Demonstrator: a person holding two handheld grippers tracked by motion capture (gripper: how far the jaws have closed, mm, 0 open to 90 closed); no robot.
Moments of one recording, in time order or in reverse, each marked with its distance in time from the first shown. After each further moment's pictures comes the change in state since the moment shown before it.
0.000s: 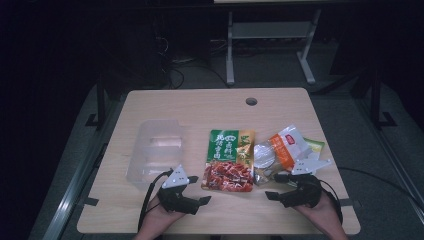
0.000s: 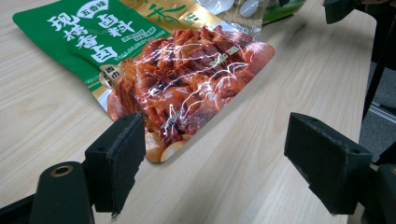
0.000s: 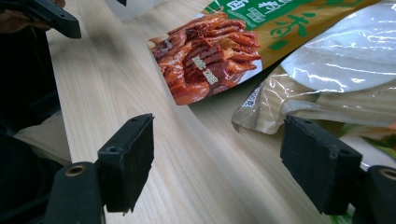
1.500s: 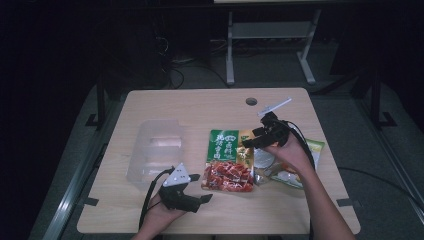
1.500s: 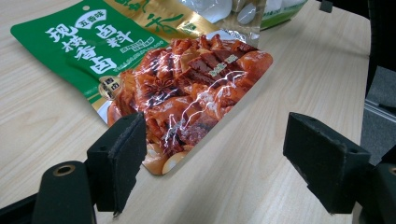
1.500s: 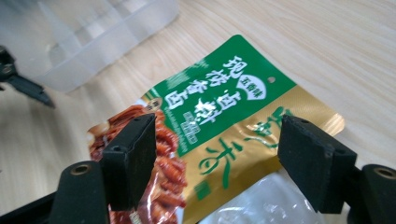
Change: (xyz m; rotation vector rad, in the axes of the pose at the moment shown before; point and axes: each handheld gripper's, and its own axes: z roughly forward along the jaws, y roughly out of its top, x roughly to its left) left arm 0.002 0.005 0.003 -0.011 -0.013 0.016; right arm -0.054 0.149 0.052 0.153 -0.066 0.040
